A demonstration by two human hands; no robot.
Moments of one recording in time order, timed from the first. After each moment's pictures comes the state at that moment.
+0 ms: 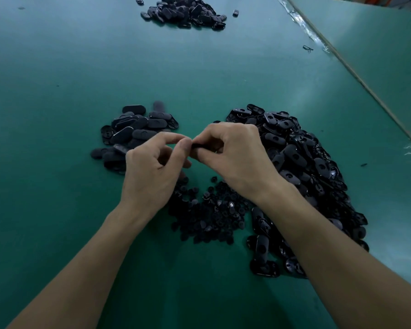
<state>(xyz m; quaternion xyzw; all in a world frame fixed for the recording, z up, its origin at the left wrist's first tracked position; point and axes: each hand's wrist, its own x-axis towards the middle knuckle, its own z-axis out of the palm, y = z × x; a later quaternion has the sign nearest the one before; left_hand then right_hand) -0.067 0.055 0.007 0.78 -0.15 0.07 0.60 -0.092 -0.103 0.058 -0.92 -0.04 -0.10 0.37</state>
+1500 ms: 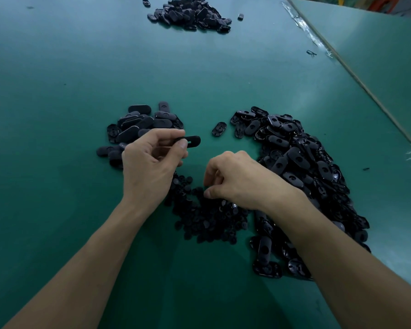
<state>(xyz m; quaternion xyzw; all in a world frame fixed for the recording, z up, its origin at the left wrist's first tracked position) -0.060 0.056 0.004 0.70 -0.11 0.08 0.70 -0.099 -0.105 0.057 -0.95 -0.01 0.19 0.23</state>
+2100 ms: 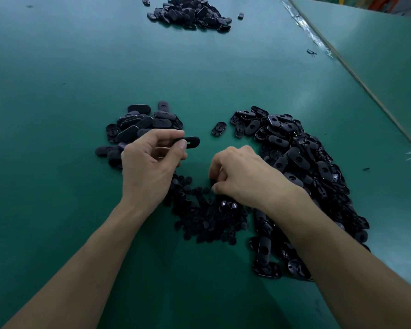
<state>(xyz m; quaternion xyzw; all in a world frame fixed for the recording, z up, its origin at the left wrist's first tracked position) -0.061 0.057 0.005 0.72 -0.10 0.08 0.68 -0.098 -0.107 0.057 -0.97 0.02 0.17 0.18</state>
